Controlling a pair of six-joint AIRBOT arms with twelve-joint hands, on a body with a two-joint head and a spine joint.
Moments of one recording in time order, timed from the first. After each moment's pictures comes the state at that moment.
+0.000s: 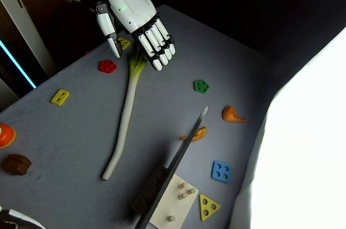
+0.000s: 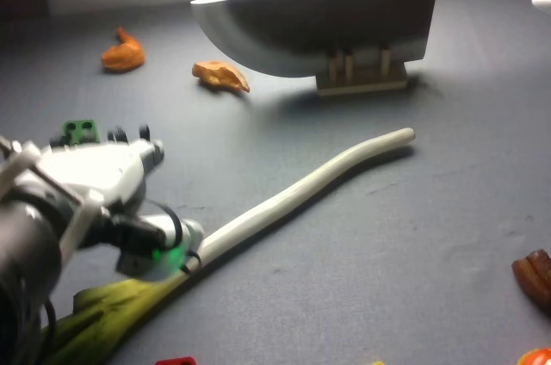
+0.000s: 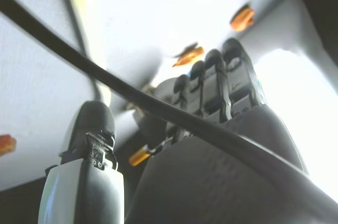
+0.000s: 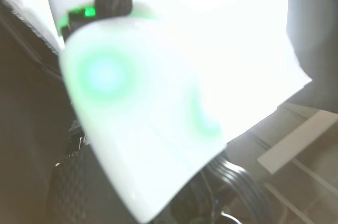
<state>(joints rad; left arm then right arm) 0.47 -0.84 0.41 1.27 1.11 -0.78 -0.32 -0.89 1.11 0.74 0.48 -1.65</state>
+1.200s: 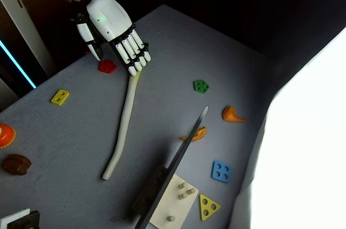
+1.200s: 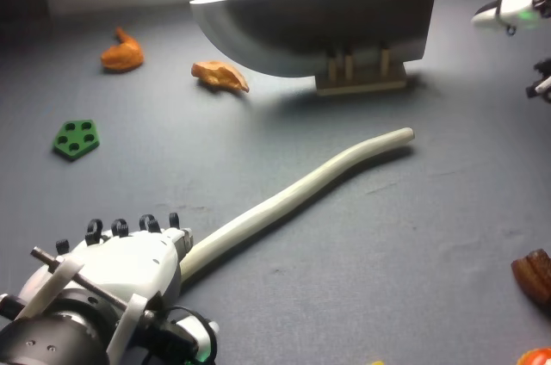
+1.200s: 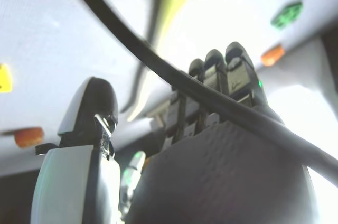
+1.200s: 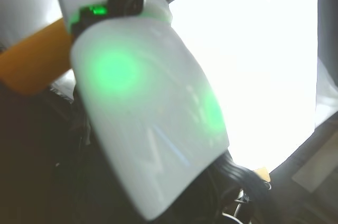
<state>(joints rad) 0.63 -0.97 0.34 1.34 1.24 -1.03 -0.41 -1.24 1.61 0.32 0.37 -1.08</state>
